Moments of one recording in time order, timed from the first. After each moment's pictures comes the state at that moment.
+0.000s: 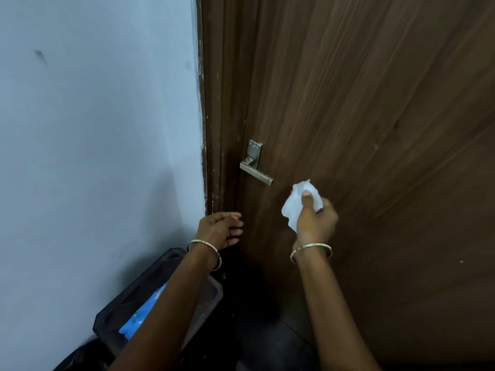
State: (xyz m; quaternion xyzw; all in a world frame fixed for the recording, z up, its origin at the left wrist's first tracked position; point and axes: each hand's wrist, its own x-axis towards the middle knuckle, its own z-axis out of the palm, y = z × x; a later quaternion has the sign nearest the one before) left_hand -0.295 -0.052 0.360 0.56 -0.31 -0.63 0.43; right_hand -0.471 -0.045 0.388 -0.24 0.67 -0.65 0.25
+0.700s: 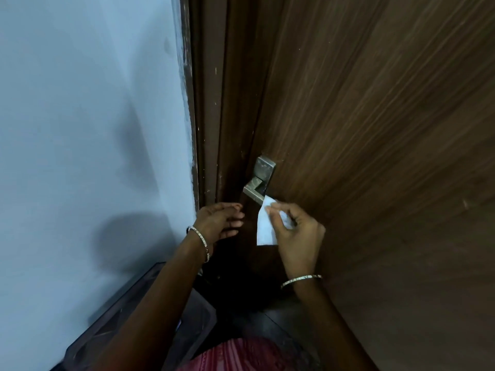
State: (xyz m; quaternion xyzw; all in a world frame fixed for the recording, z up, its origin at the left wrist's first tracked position) left_hand -0.296 -0.209 0.324 0.55 -0.29 -0.68 0.38; right_hand -0.457 -0.153 0.346 -0.54 0.69 -0.48 0.11
